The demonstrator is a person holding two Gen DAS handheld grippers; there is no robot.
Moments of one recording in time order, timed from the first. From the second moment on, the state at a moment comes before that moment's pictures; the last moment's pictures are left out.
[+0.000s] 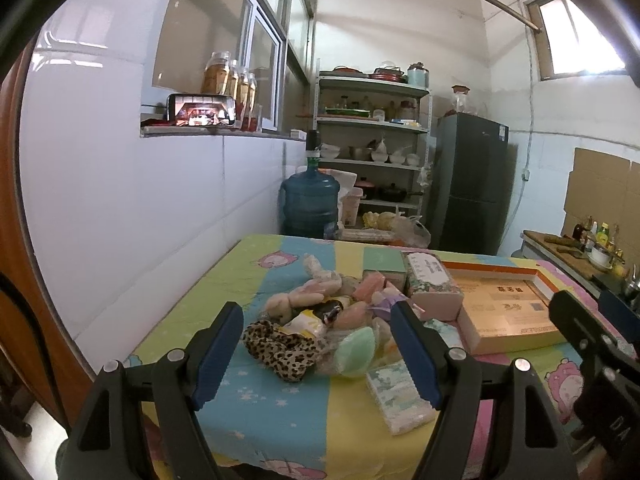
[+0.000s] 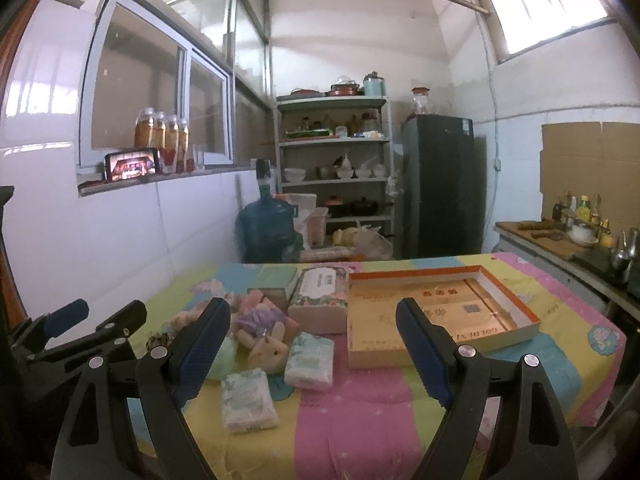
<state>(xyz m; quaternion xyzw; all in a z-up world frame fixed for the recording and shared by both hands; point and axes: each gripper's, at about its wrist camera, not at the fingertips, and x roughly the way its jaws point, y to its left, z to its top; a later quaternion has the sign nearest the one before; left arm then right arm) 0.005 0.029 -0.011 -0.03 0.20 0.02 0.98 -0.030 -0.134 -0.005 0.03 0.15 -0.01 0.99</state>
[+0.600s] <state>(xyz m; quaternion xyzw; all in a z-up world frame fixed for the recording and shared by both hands) 0.017 0.066 -0.018 -0.05 0.21 0.03 0.98 -0.010 -0.133 -0.030 0.04 0.20 0.01 0.98</state>
